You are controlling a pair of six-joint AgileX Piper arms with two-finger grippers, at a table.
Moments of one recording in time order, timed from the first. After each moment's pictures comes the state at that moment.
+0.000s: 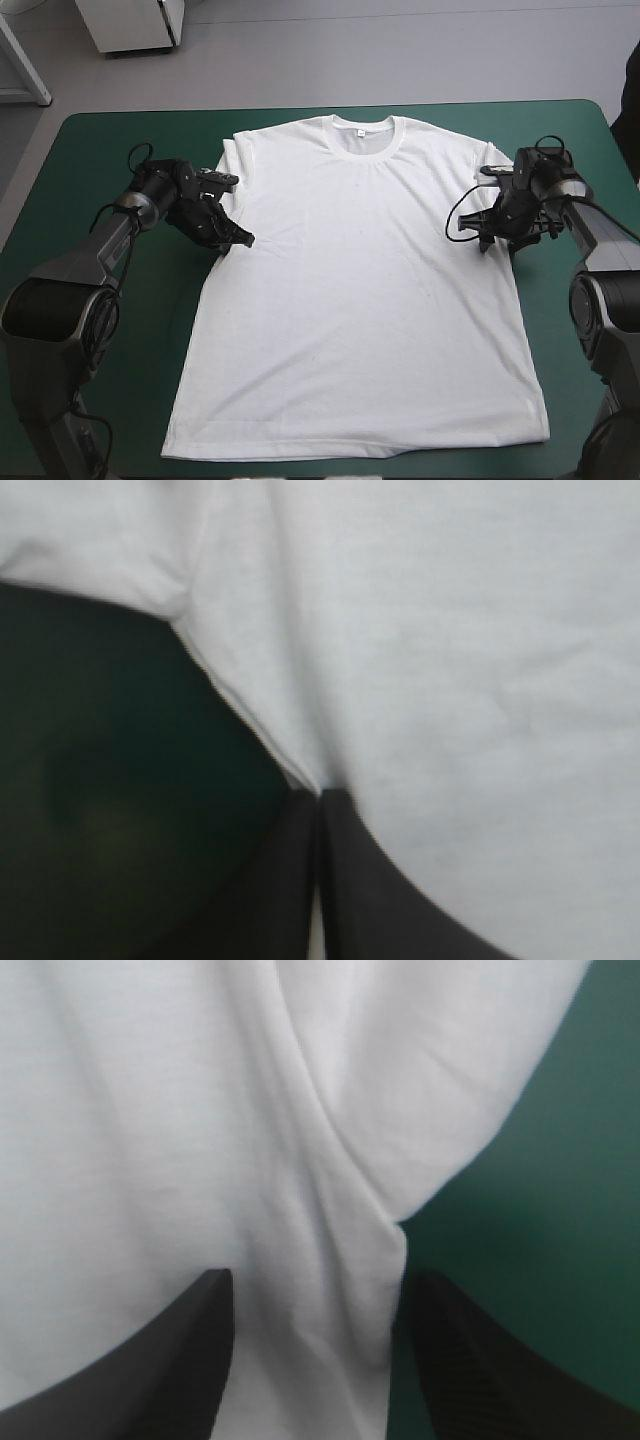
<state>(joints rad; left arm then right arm) -0.17 1.97 -1.52 -0.20 1.03 0.33 0.03 1.97 -1.55 0.02 1.05 0.00</state>
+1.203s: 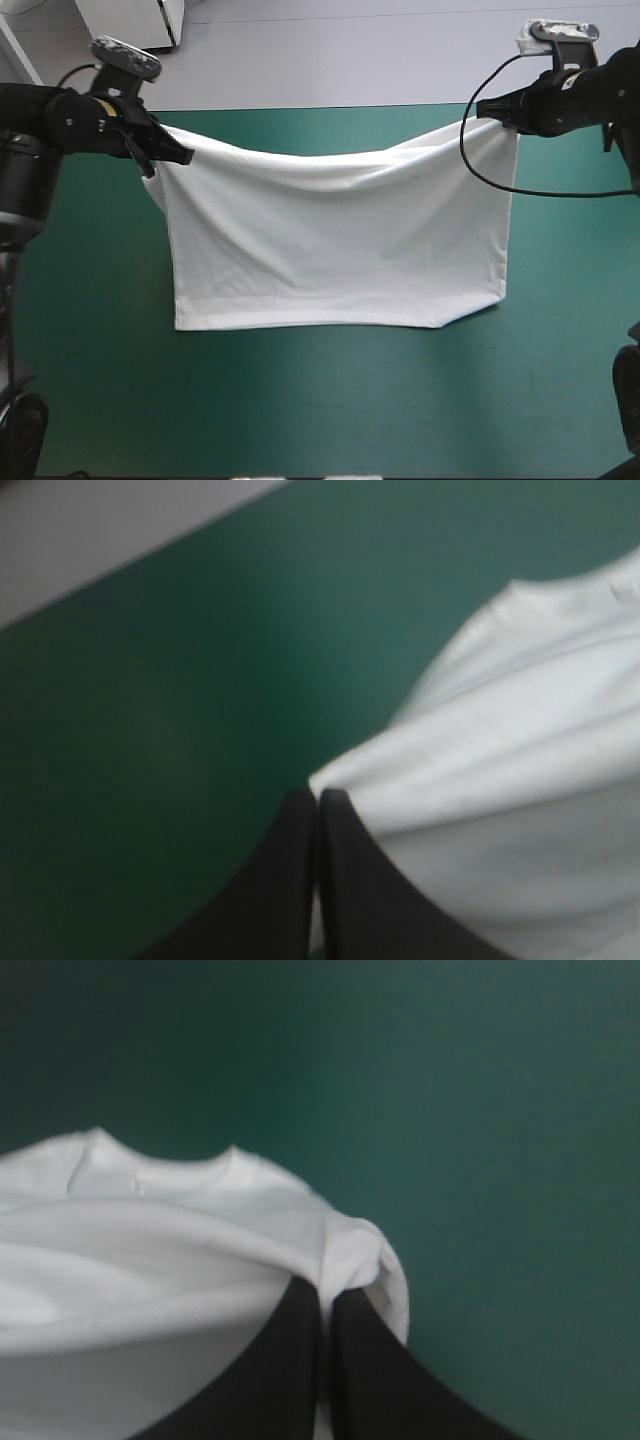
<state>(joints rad) -0.18 1.54 -1.94 0.02 1.22 0.30 0.02 1.64 -2.04 0.21 1.25 -0.05</state>
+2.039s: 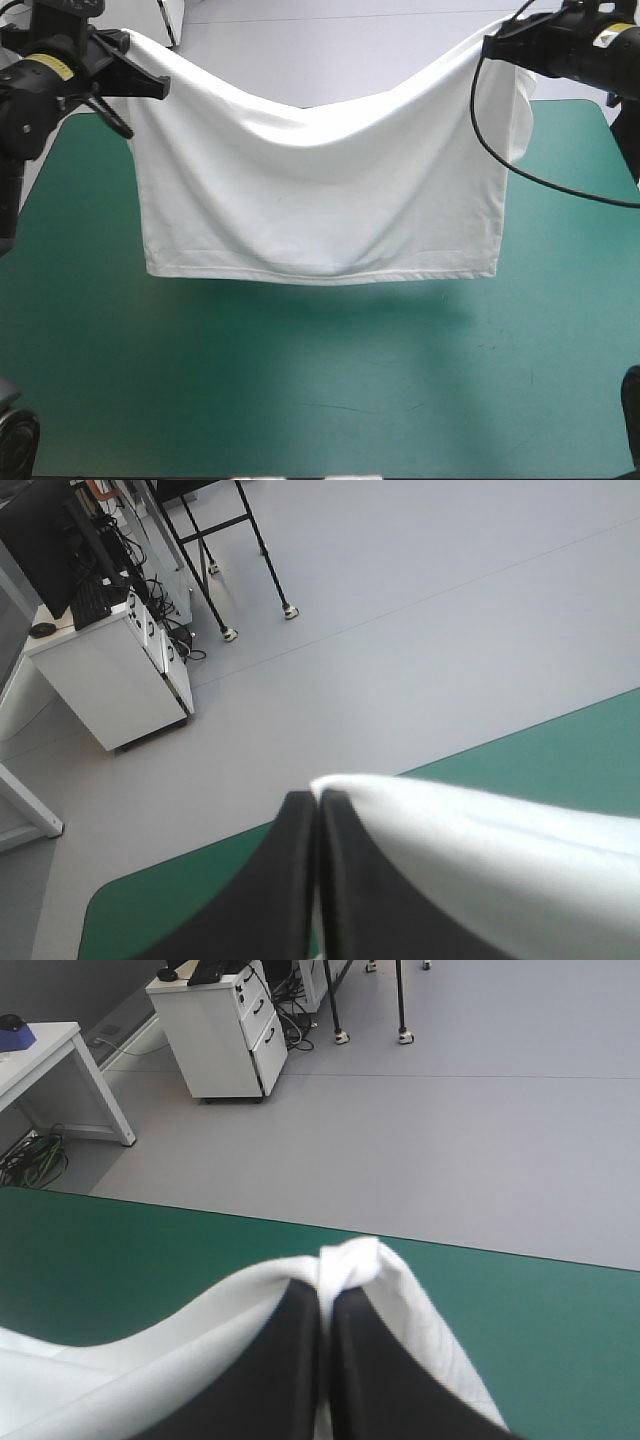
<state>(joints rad) -0.18 1.48 -2.00 0.07 0.85 0.25 0.02 1.57 -2.13 0.40 0.96 -0.16</state>
